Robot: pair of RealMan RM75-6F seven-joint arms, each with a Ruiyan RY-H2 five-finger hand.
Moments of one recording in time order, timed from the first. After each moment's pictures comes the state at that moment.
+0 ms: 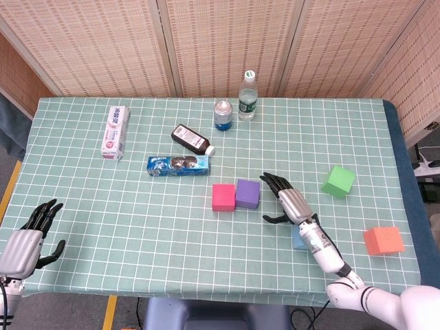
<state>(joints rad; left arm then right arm) -0.15 -1.10 -0.01 -1.62 1.53 1.42 -0.03 0.58 -1.72 0.13 -1.01 -1.49 1.05 0.42</state>
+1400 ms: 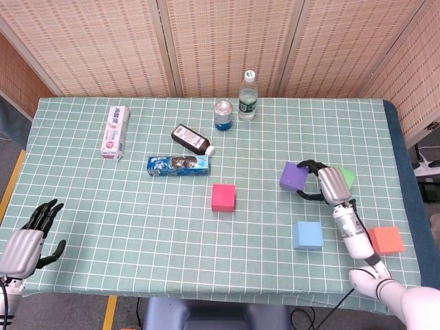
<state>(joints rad) -0.15 -1.10 -0.01 -1.62 1.53 1.41 -0.02 0.56 -1.70 0.14 -0.69 -1.49 1.20 0.57</state>
